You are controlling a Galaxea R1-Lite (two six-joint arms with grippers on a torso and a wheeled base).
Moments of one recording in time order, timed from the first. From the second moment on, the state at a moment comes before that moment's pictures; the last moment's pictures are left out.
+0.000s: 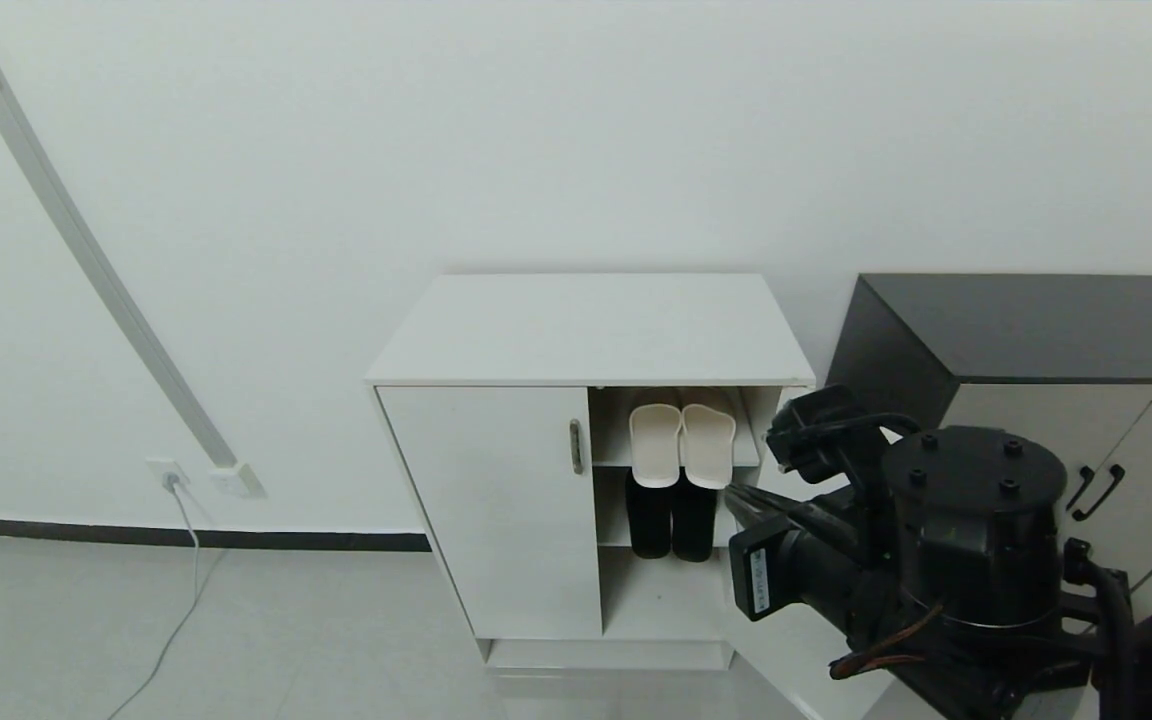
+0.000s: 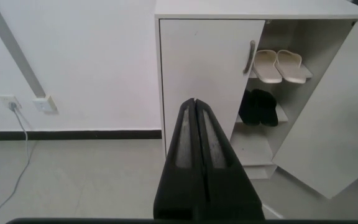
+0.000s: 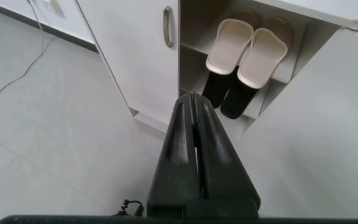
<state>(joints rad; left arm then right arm) 0.00 0.00 0.00 0.00 0.00 0.00 0.94 1.67 -0.69 -0.71 -0.49 0.11</state>
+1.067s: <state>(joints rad) 0.00 0.00 0.00 0.00 0.00 0.00 0.91 1.69 -0.68 -0.78 -0.49 0.08</state>
